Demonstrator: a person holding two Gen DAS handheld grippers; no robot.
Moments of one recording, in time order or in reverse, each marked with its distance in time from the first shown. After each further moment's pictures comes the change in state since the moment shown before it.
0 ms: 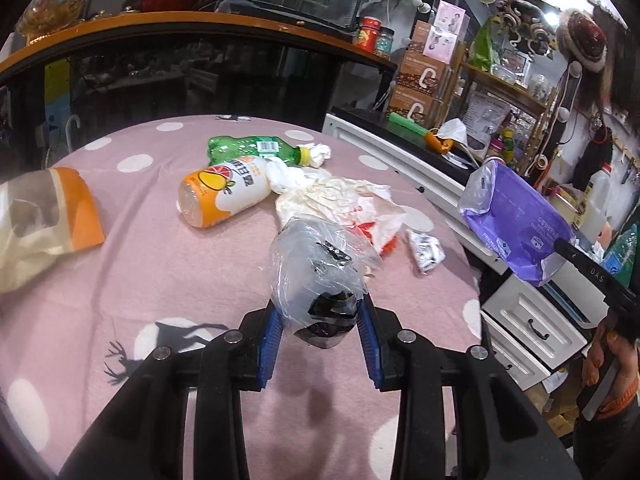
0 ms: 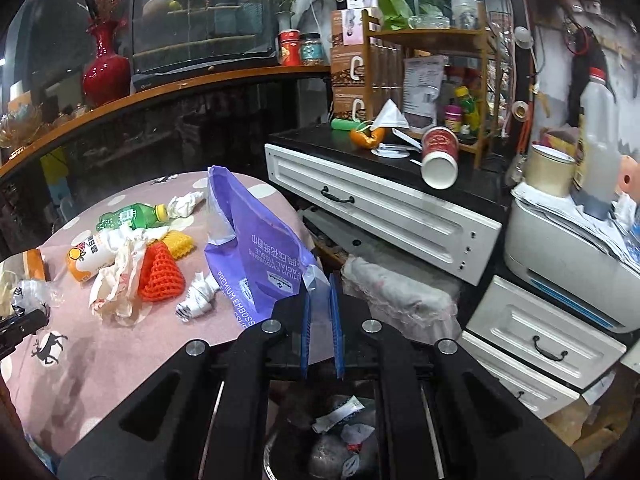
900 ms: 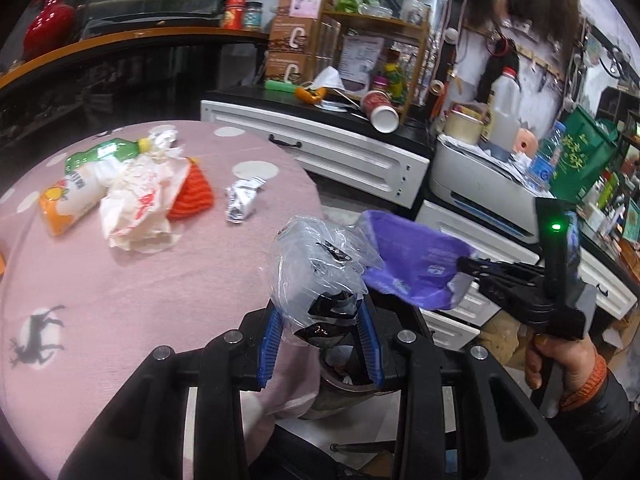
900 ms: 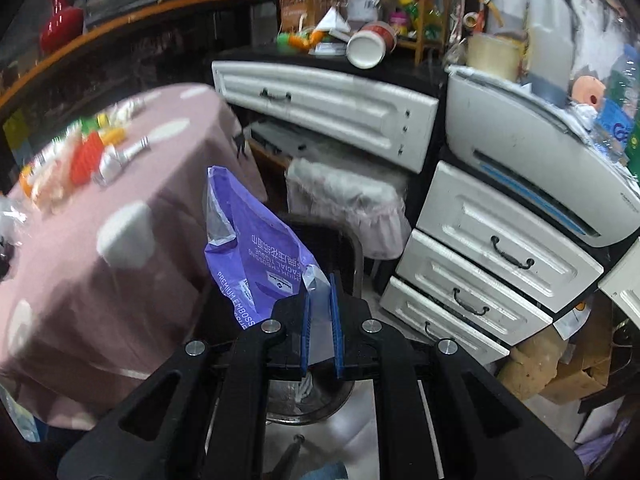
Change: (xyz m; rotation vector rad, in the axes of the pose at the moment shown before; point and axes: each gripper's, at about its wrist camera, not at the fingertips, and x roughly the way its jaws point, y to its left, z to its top) left arm 0.008 -0.138 -0.054 0.276 0.079 -0.229; right arm 0.013 -0.070 -0.105 0.029 0.270 -0.126
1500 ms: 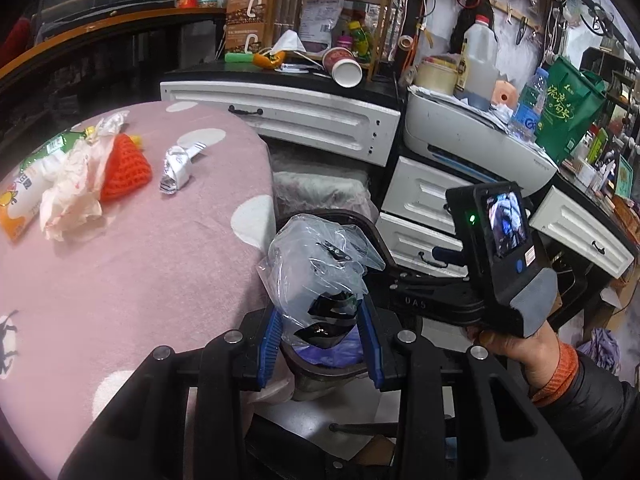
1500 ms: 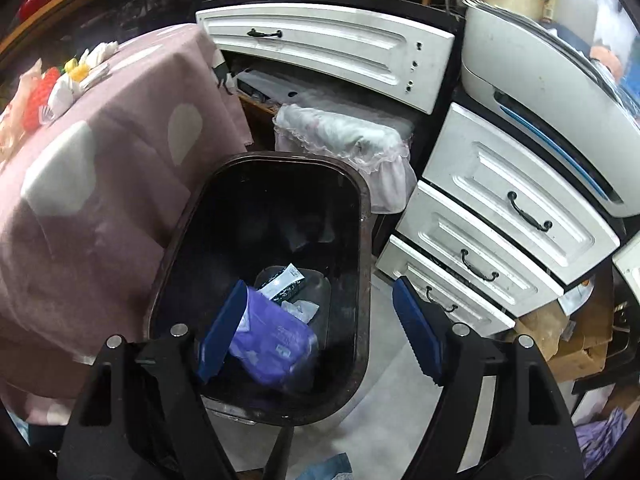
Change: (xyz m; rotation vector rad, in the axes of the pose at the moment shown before) left arm 0.040 -0.032 -0.017 0.089 0.117 -0.056; right arm 0.066 0.004 -0.030 0.018 0.131 -0.044
